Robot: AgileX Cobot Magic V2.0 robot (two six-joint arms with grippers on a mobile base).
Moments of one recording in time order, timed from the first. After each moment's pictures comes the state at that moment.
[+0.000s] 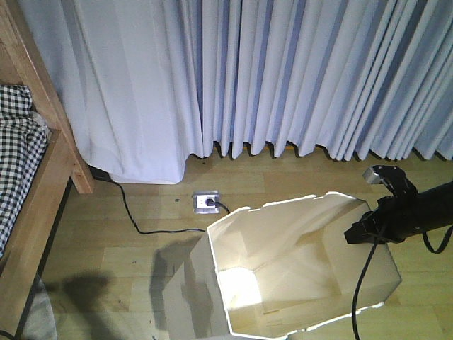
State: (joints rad) left arm 0.01 -0.01 0.03 0.03 0.08 0.00; right arm -0.27 2.03 -0.79 1.03 0.72 -1.47
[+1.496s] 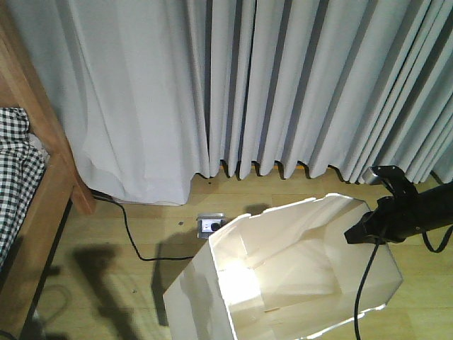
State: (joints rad) left arm 0.01 -0.01 0.03 0.03 0.08 0.00; right arm -0.27 2.03 -0.79 1.03 0.72 -1.52
